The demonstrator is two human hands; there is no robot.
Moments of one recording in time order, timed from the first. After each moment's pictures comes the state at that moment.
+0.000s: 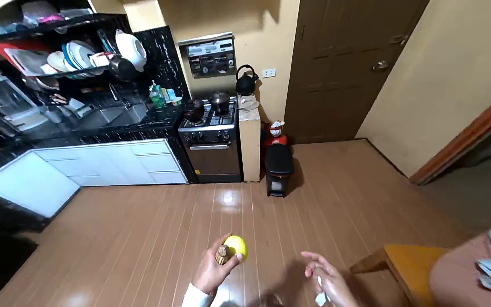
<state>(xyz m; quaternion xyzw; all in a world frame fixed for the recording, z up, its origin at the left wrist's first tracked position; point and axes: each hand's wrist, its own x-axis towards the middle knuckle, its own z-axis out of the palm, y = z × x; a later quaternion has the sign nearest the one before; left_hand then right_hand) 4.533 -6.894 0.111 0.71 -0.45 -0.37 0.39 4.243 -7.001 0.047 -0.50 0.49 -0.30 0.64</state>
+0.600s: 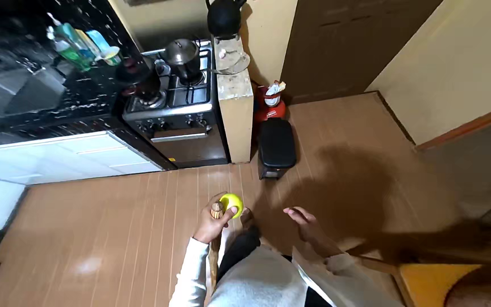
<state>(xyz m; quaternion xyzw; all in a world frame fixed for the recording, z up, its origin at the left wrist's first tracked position) 4.673 -7.288 0.064 0.67 -0.38 -0.46 0.45 4.397 -7.374 0.035 -0.54 0.56 -0.17 0.60</state>
